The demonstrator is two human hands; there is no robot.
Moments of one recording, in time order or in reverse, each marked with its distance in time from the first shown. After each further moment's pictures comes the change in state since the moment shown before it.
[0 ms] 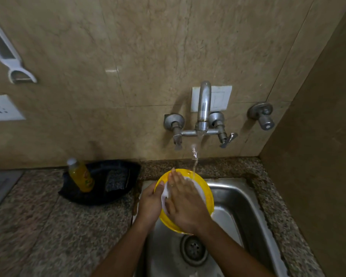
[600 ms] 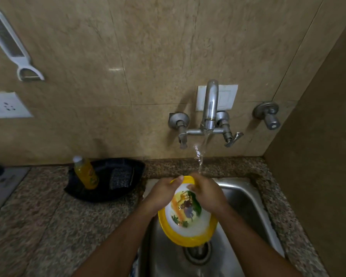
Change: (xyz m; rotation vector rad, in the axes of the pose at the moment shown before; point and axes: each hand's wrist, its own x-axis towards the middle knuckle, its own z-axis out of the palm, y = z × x) left_hand 0.011 0.039 0.001 0.334 -0.376 -0.019; right_hand 0.016 0.041 -0.042 0.288 -0.094 0.316
